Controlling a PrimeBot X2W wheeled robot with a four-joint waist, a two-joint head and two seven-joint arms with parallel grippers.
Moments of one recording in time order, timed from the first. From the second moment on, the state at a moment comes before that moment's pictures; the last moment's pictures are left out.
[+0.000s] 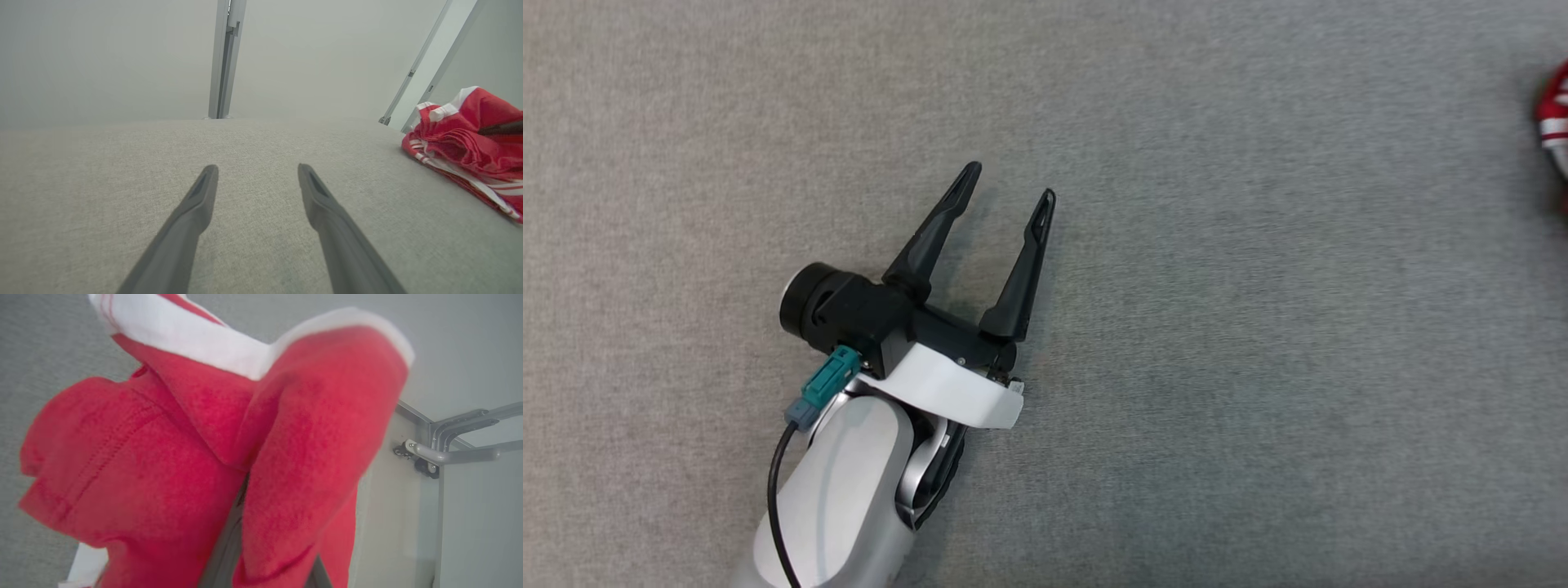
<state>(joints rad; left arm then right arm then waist) -0.45 0.05 -0.43 0.17 -0.31 -0.03 -0.26 -0.72 -1.18 0.62 0.24 0.85 0.13 0.26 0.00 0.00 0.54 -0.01</state>
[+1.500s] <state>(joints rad) -0.33 0.05 -0.39 0.17 -0.36 0.01 -0.26 -0.86 -1.01 0.60 0.54 0.74 0.13 0.18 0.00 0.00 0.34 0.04</state>
